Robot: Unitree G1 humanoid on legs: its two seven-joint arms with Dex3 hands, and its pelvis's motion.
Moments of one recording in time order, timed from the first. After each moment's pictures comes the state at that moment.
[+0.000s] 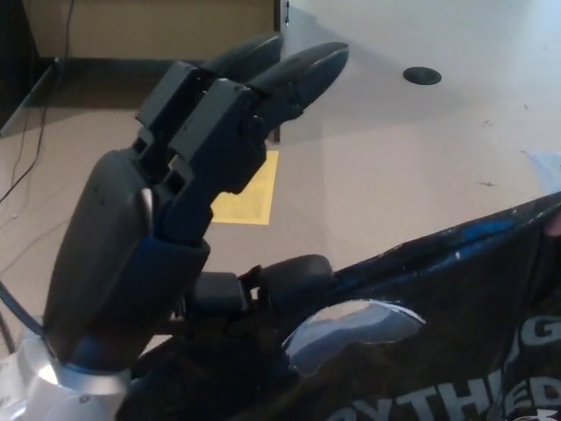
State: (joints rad) left_arm -0.20 0.32 -0.14 -0.80 0.42 -0.12 -0.07; right_arm -0.06 -0.44 0.15 1.12 -0.32 -0.45 -0.14
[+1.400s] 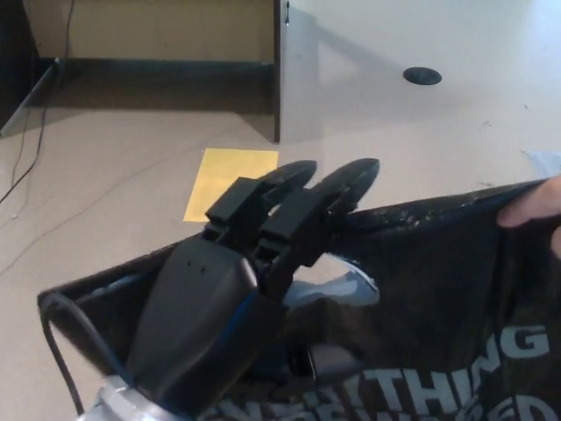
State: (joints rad) left_arm -0.07 0.24 -0.32 -0.69 0.77 0.00 -0.08; right_arm -0.06 -0.44 0.16 1.13 -0.32 -0.49 -0.14
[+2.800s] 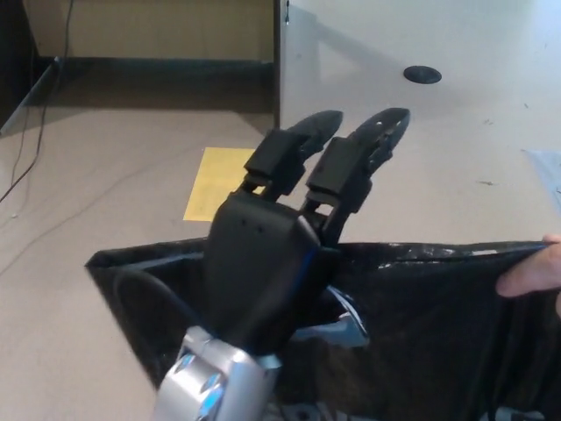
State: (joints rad) left_arm -0.28 0.08 -0.41 -0.33 1.02 -0.07 0.29; right_arm -0.02 -0.44 0.15 1.13 -0.31 -0.49 -0.14
